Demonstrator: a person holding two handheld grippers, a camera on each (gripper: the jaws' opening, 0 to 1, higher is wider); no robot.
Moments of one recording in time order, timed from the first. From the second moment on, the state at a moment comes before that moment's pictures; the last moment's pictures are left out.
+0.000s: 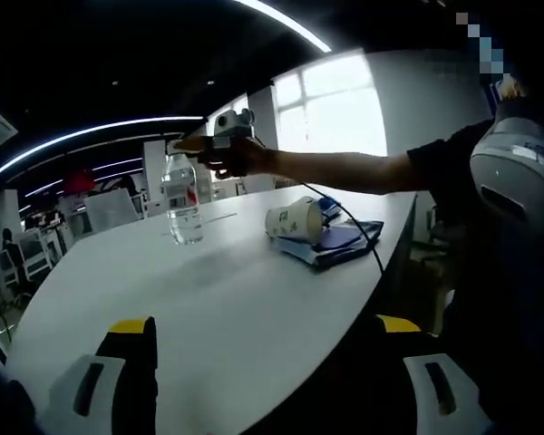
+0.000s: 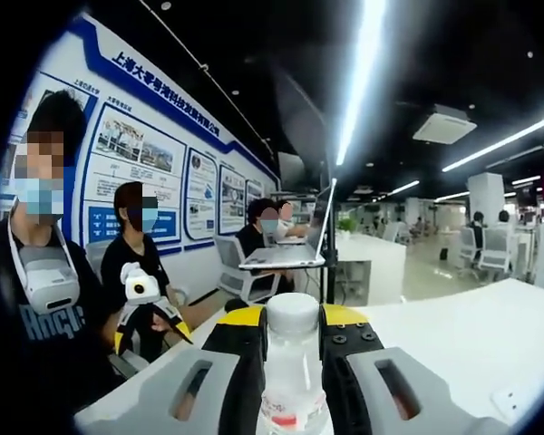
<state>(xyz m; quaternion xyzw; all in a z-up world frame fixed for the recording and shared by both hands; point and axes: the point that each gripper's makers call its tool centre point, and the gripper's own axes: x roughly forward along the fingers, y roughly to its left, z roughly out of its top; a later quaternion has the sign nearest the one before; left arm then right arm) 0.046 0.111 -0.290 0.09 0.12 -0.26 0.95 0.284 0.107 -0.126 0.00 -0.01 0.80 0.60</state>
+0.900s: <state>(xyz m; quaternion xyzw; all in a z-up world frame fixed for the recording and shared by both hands) 0.050 0.104 -0.291 0.09 0.12 -0.27 0.95 0.327 0.111 -0.144 -0.01 0.04 0.53 0.85</state>
